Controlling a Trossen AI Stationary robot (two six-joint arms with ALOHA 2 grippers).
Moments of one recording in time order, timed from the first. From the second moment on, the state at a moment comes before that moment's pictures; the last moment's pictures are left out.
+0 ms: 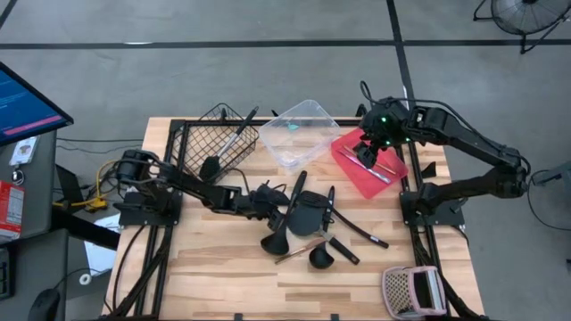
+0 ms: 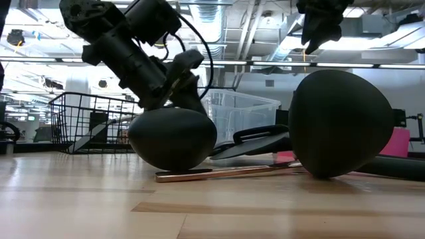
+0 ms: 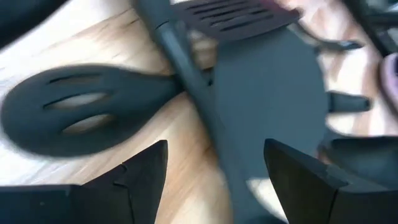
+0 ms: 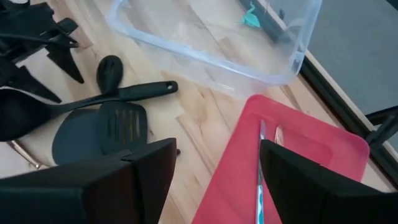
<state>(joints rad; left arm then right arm) -0.14 1.73 0.76 0.24 -0.24 -0.90 -0.41 1.14 1.31 -1.10 0.05 0.12</state>
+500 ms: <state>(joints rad) -0.14 1.74 0.77 0.26 -0.32 -0.91 -0.39 1.14 1.31 -1.11 0.04 0.12</state>
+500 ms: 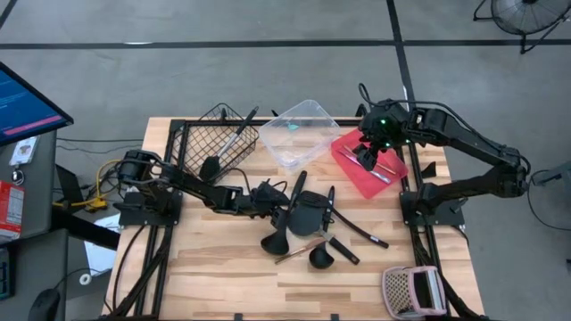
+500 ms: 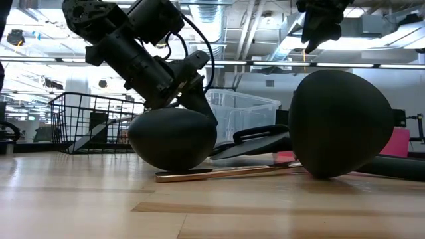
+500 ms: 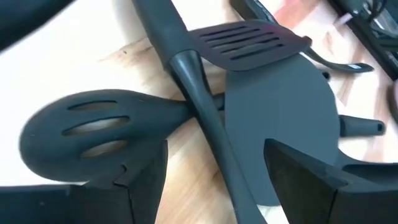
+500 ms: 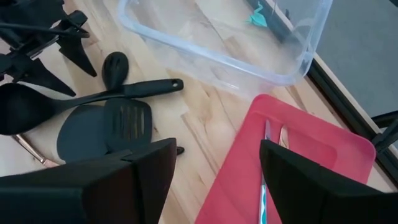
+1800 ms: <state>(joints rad) -0.14 1.81 0.77 0.36 -0.36 -0.92 -0.39 1.14 1.31 -1.11 0.04 0.12</state>
